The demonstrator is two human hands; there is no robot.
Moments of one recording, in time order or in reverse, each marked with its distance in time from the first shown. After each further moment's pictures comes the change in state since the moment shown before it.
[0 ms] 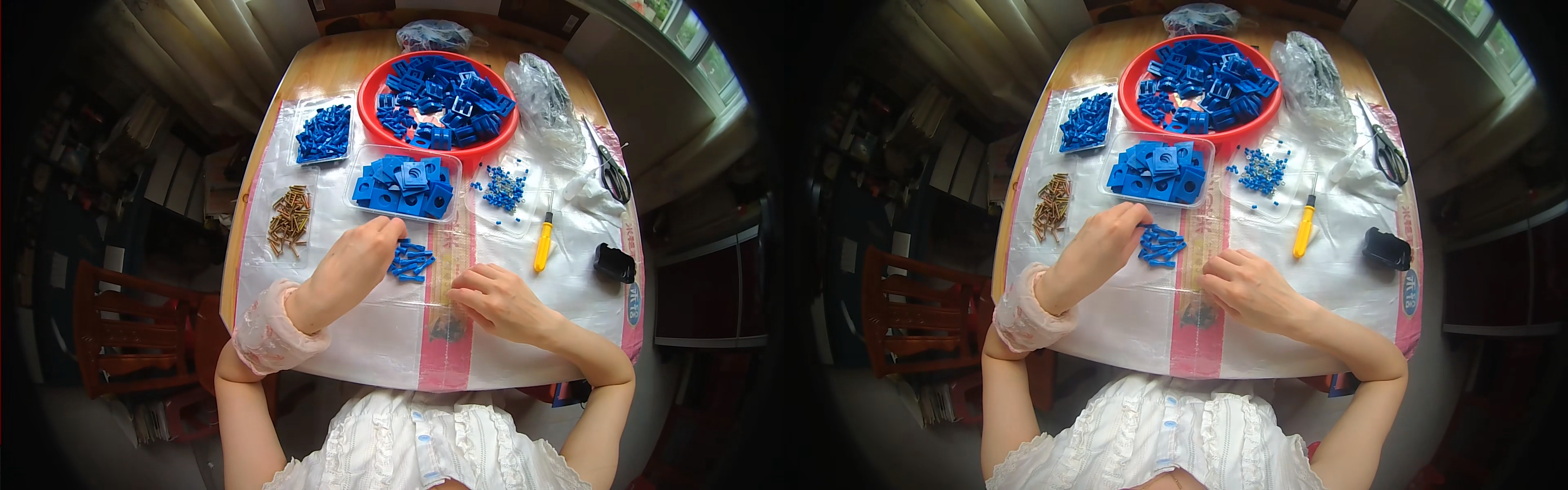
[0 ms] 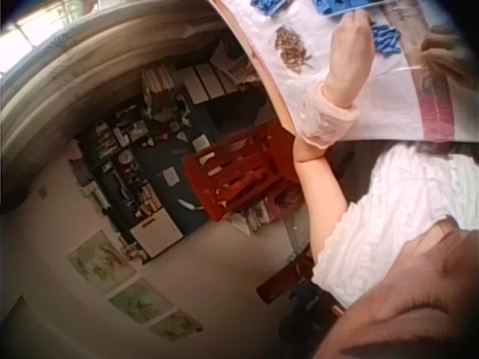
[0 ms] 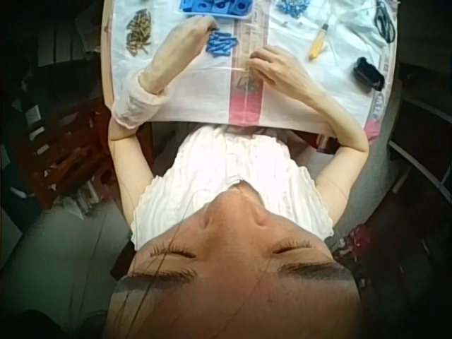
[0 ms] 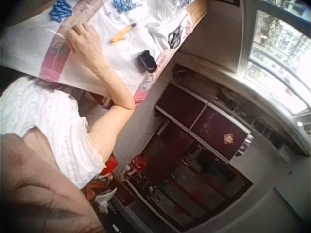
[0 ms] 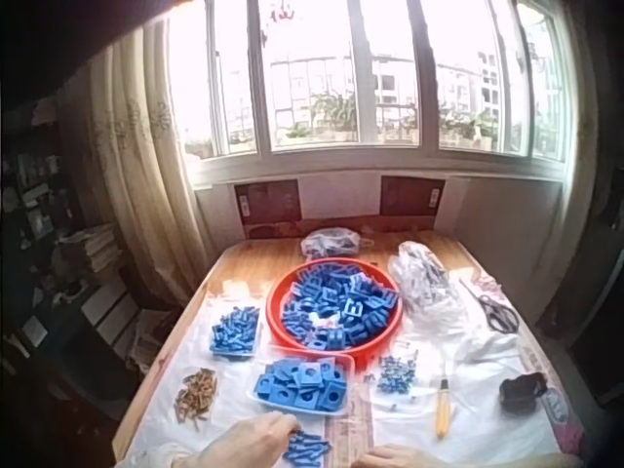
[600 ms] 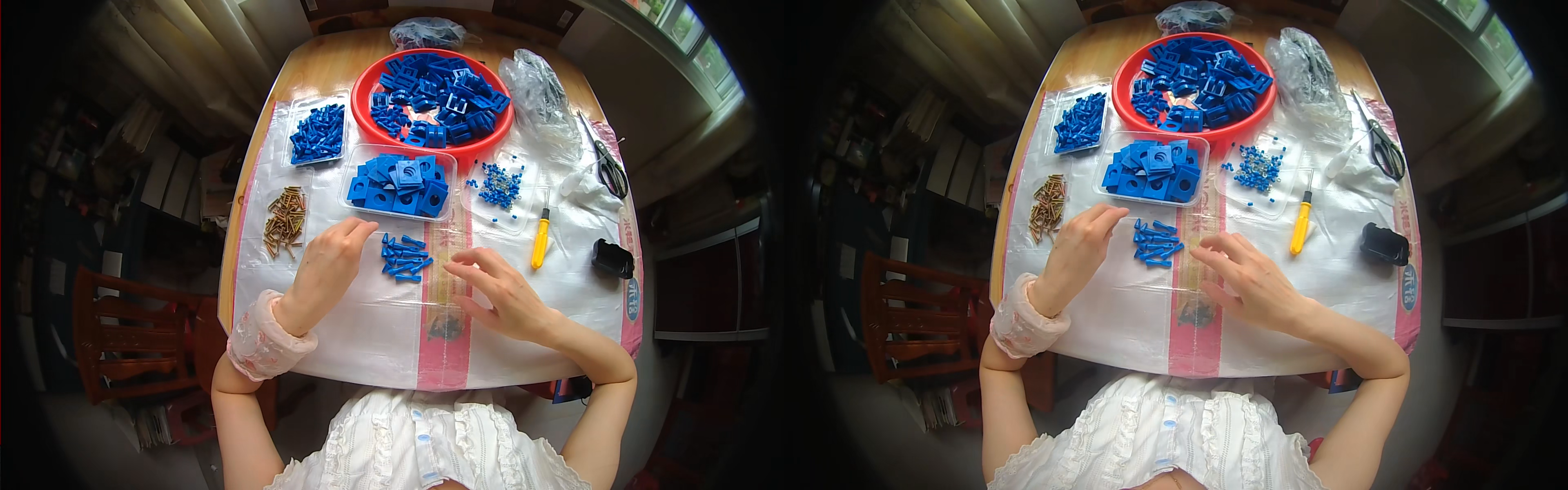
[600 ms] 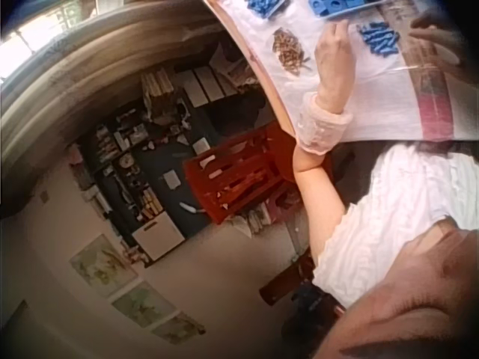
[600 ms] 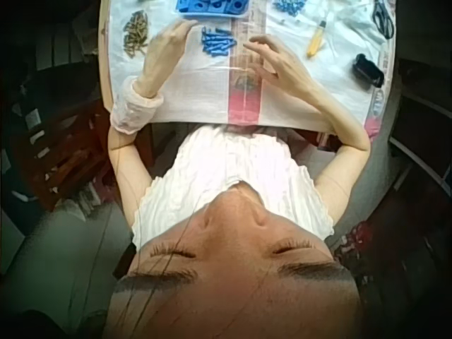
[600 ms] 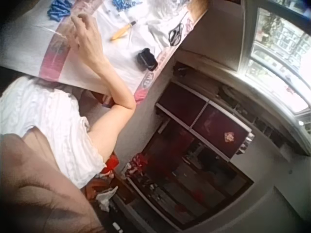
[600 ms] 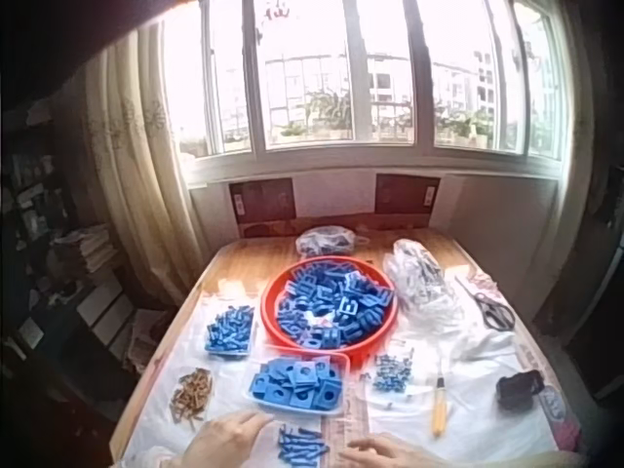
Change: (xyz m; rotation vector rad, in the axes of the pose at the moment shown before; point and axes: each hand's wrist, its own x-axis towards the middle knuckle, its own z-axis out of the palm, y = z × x) left_hand -0.021 -0.021 0.002 0.157 0.095 -0.049; right_hand 0.000 -0.006 -0.004 0.193 0.137 0.177
